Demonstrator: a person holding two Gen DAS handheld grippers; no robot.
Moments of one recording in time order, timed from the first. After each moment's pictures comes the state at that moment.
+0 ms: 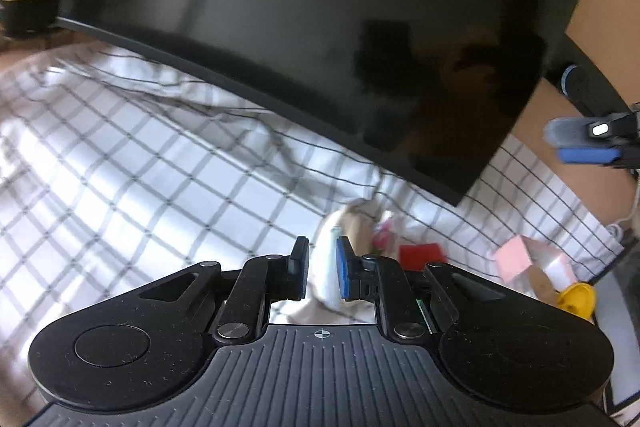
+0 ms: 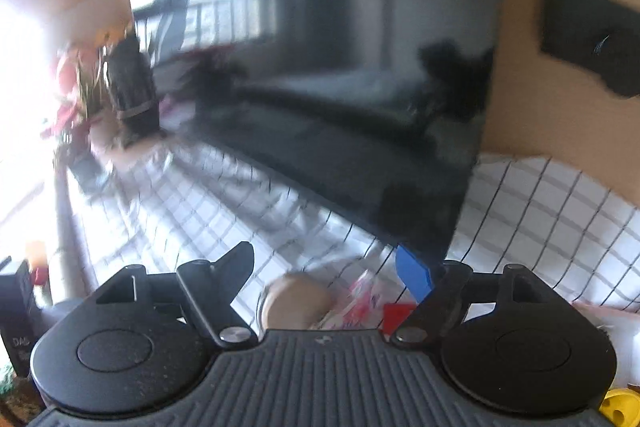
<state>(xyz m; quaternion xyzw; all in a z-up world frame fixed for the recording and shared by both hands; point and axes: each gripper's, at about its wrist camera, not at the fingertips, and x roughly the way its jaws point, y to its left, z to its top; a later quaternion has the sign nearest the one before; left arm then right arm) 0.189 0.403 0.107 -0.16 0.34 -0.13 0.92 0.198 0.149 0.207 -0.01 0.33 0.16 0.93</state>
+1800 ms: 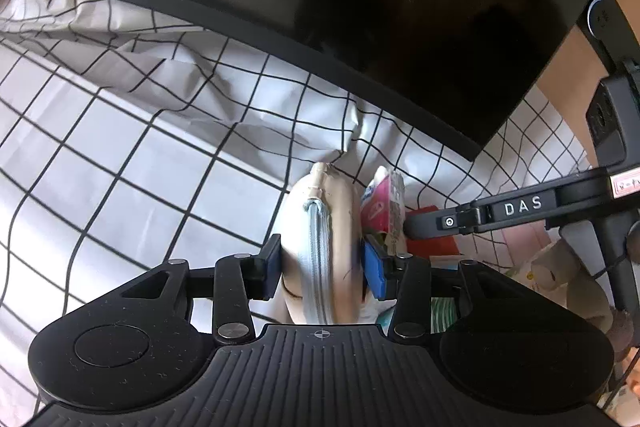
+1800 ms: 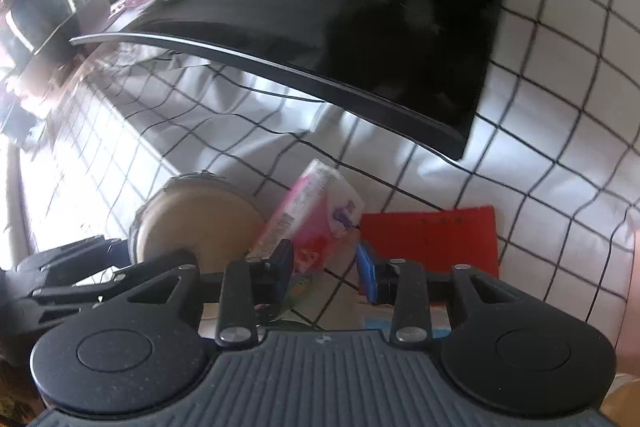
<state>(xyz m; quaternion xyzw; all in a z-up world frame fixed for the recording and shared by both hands) 0.271 0.358 0.025 -0.15 0.42 -0.22 0.87 0.320 0.122 0.051 0.06 0.51 0.14 0.85</state>
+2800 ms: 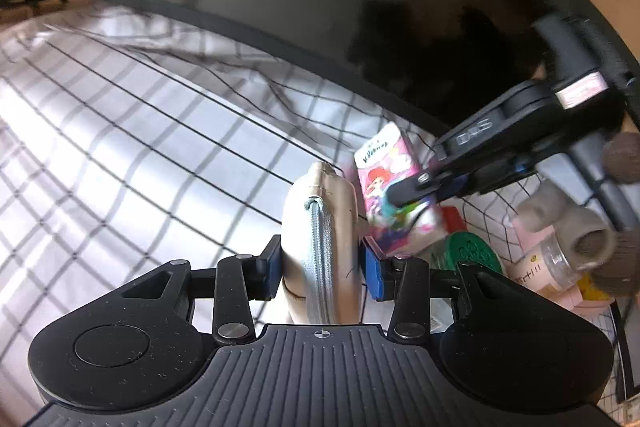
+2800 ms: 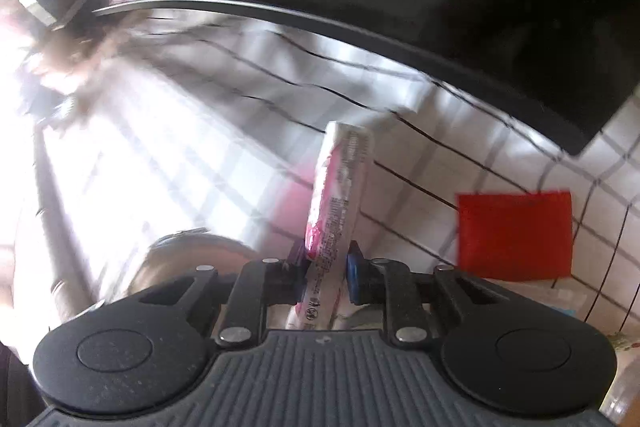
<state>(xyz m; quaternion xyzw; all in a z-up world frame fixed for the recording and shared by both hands) 0.182 0.399 0.058 -0.16 0.37 -0.12 0.91 0.305 0.196 0.086 0.04 0.54 0.20 0.82</state>
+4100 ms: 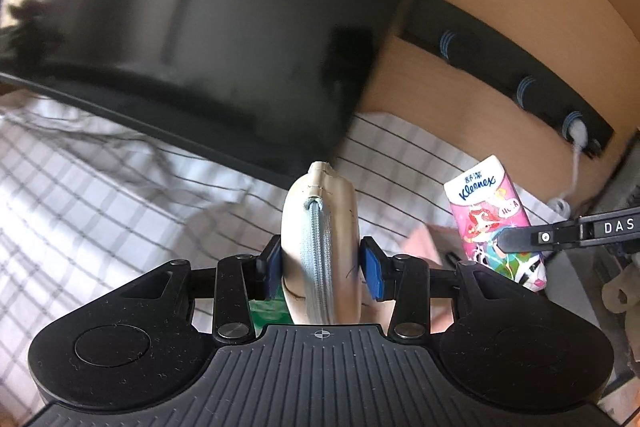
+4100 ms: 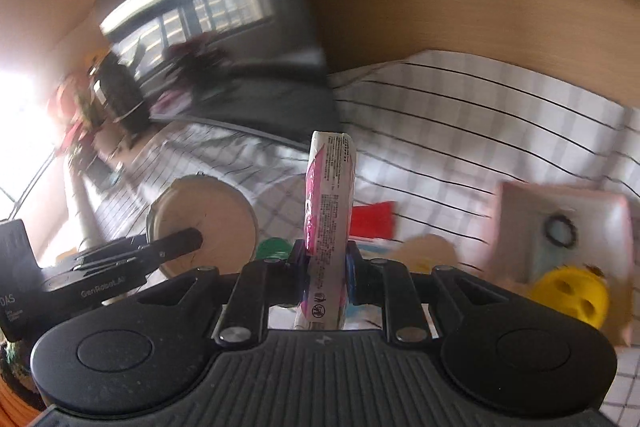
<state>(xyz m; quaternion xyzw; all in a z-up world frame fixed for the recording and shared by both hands) 0.141 0.255 0.174 -0.13 0.33 -0.18 0.92 0.113 -0.032 0.191 0.11 0.37 0.15 0.91</state>
